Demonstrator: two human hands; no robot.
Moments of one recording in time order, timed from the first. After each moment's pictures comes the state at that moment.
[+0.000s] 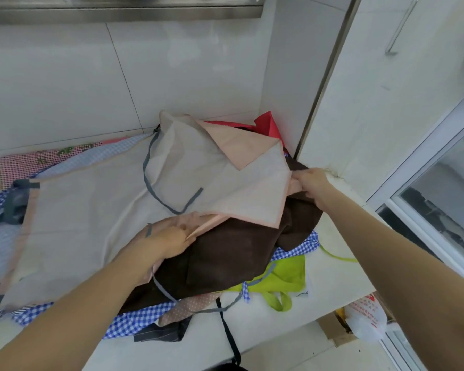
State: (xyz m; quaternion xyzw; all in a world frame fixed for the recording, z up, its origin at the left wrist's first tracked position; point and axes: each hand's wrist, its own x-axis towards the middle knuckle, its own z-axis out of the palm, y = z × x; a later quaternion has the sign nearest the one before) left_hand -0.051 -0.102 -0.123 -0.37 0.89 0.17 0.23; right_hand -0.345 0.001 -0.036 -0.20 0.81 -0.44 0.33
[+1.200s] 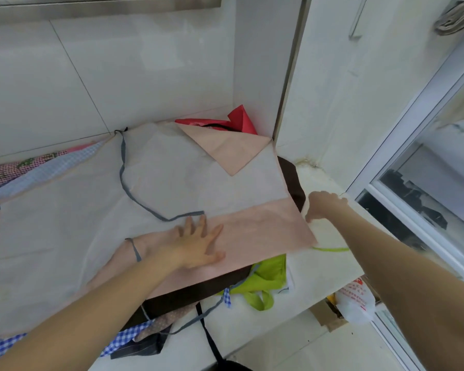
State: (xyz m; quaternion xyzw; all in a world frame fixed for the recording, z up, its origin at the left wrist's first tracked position) left_hand -0.128 -0.051 -0.119 -0.31 0.90 0.15 0.28; right_hand -0.398 0.060 -0.070 -0.35 0.90 0.15 0.23
